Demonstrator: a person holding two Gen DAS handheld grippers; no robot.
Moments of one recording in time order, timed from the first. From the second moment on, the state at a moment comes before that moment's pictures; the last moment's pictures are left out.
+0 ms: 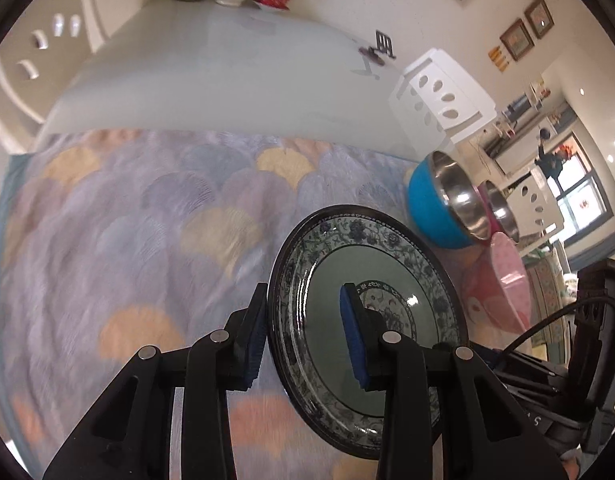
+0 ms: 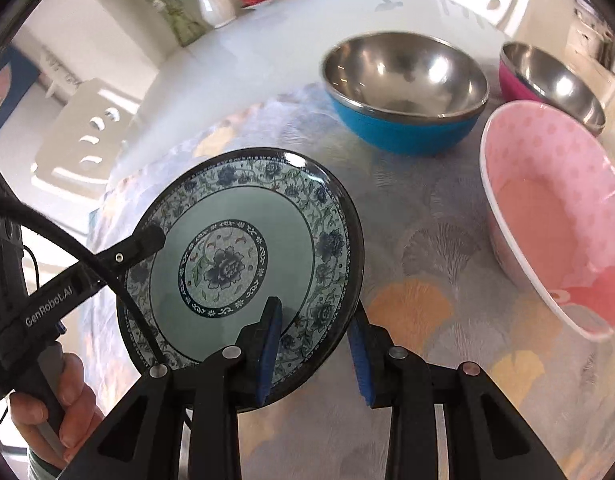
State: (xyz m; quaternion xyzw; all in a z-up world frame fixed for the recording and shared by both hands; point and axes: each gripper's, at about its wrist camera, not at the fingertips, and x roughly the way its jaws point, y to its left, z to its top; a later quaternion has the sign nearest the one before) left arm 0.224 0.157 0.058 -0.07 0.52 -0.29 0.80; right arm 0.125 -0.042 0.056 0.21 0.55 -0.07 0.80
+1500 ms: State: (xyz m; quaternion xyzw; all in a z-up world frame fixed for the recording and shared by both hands) left arm -0.024 0.318 0.082 -0.07 0.53 -0.11 0.84; right arm -0.056 0.132 0.091 -0.02 0.59 0.17 0.79
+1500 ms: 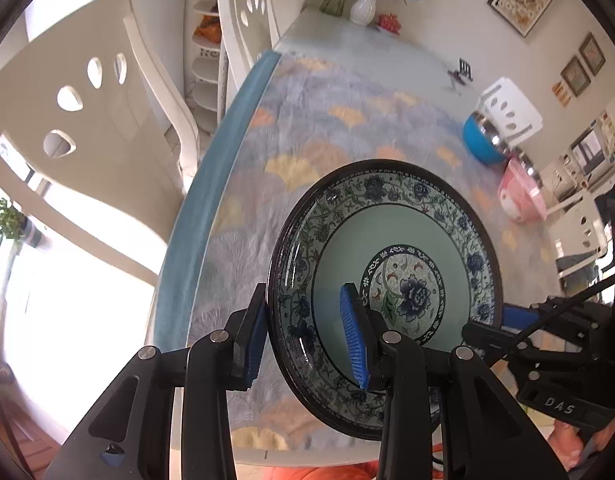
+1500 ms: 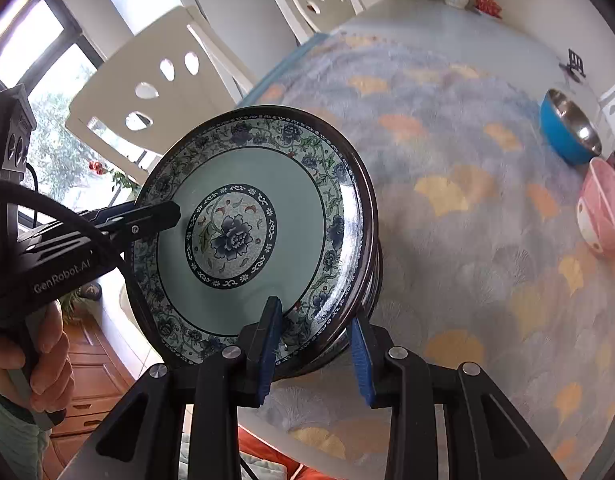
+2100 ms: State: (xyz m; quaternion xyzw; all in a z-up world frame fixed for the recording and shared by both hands) left arm -0.020 0.299 0.049 -0.03 0.56 -0.13 0.82; right arm -0.050 0.126 0.046 -0.01 0.65 0.14 0.75
